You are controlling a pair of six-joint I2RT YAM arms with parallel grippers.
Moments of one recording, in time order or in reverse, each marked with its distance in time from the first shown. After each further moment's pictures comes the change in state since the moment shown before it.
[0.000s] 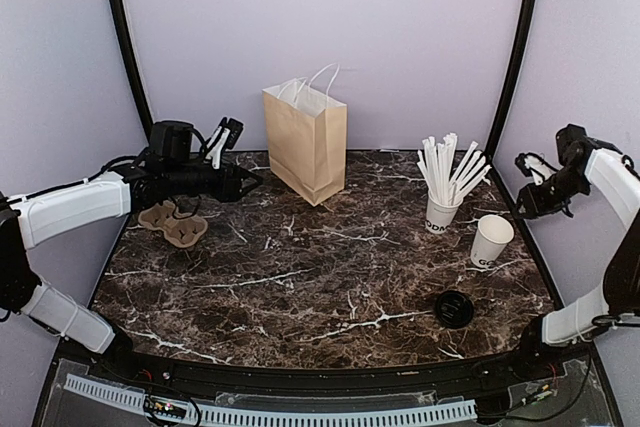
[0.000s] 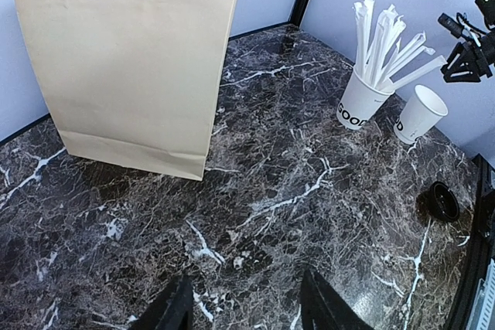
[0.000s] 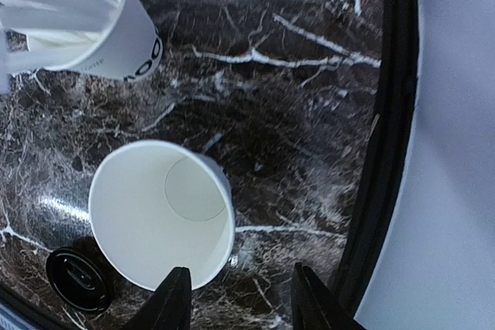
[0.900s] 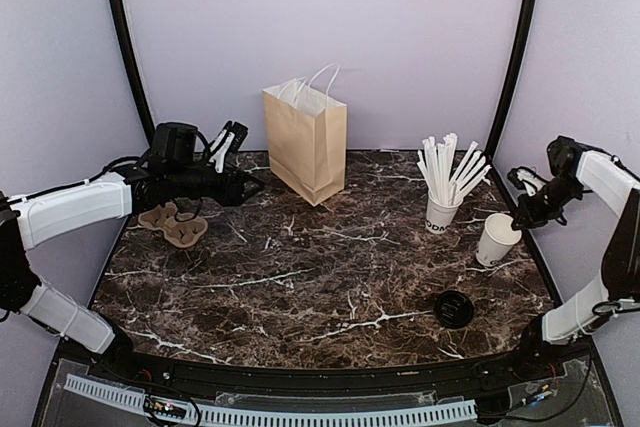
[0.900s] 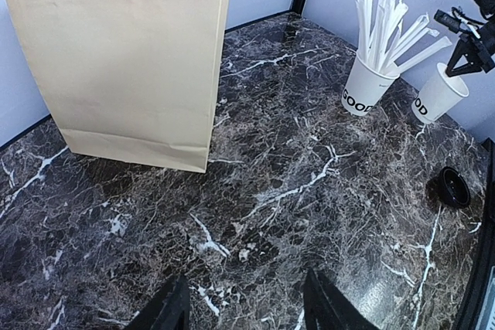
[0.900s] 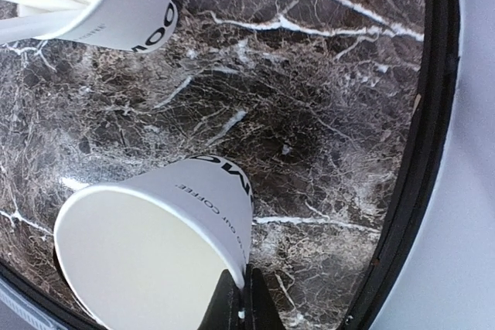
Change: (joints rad) left arm -0.026 0.000 0.002 -0.030 -0.040 0.047; right arm 0.003 0.094 -0.050 -0.035 -0.033 -0.003
